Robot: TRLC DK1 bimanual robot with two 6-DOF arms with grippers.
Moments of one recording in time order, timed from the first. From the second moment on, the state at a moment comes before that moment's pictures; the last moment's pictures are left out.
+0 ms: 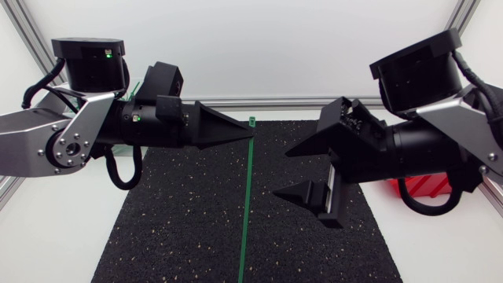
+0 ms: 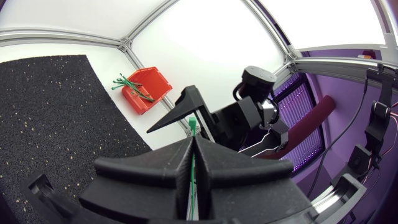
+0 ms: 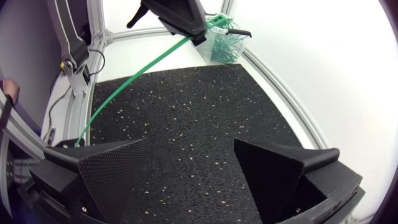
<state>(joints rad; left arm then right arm) -0.44 1.41 0.88 0.24 1.11 -0.64 0.60 1.14 0.88 -0.50 -0.37 -0.52</state>
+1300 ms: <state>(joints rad) -0.26 1.57 0.99 0.12 1.24 -0.66 0.93 1.16 0.41 0.66 -0.07 -1.84</state>
